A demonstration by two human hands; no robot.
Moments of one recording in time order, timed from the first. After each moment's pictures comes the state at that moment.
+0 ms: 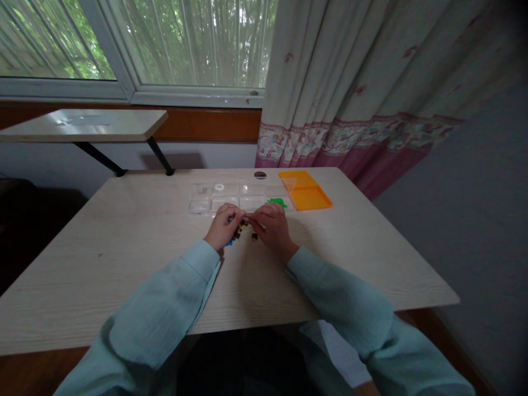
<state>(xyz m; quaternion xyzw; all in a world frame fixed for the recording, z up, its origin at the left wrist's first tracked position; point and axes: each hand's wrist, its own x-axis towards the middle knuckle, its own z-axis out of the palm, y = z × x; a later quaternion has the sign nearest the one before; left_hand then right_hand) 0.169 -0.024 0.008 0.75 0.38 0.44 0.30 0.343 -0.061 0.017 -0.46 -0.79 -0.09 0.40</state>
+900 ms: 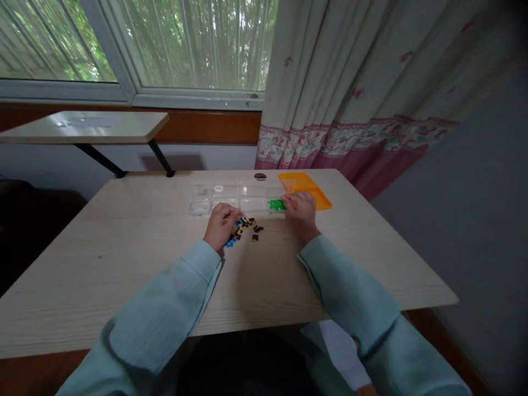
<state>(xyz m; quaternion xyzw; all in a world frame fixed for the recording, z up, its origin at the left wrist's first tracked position) 0.168 -0.022 0.008 0.73 0.43 0.47 0.25 0.431 -0.019 0.006 -0.65 -0.66 -0.11 0.36</state>
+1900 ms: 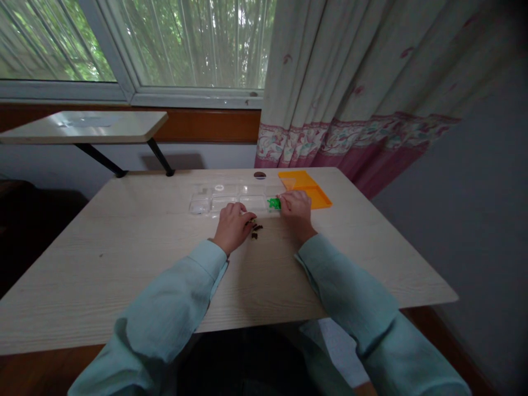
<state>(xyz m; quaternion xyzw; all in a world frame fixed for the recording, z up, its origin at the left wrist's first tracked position) 0.185 -0.033 0.012 0.86 0.42 0.28 0.04 0.412 -0.019 0.006 -0.64 -0.67 -0.12 0.36</state>
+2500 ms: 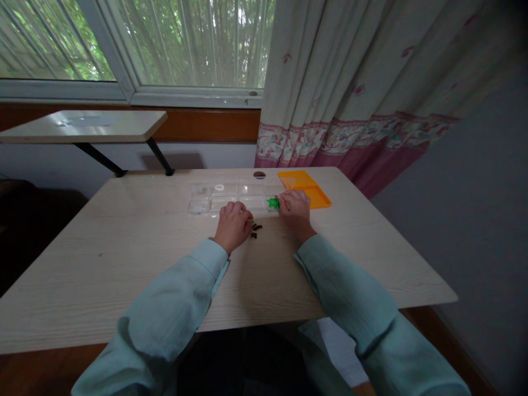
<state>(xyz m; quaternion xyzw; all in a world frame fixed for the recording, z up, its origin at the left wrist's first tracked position) 0.187 -0.035 0.015 0.86 0.43 0.27 0.02 0.407 -0.022 0.010 -0.63 -0.67 -0.11 0.37</state>
